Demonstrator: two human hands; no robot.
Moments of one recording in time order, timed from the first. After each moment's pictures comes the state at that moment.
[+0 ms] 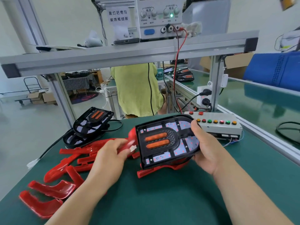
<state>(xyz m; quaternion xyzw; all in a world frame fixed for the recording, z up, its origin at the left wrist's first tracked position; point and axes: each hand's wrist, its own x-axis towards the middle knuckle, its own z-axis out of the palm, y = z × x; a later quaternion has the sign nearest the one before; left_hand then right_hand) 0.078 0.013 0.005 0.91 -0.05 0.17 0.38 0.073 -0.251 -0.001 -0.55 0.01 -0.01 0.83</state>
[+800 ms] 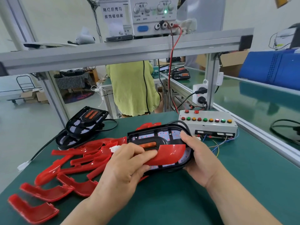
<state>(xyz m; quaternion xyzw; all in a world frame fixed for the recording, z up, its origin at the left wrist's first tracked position) 0.033 -0.013 0.008 0.85 -0.37 0.26 0.27 0.053 -0.234 -0.007 -0.50 0.03 0.01 0.87</state>
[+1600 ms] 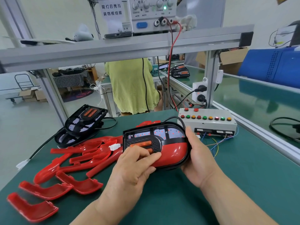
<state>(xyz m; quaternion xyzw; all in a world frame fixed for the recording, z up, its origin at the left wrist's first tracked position) 0.031 -0.028 -0.008 0.83 -0.37 0.29 0.29 0.048 -0.221 -0.006 -0.46 0.03 0.00 0.89</state>
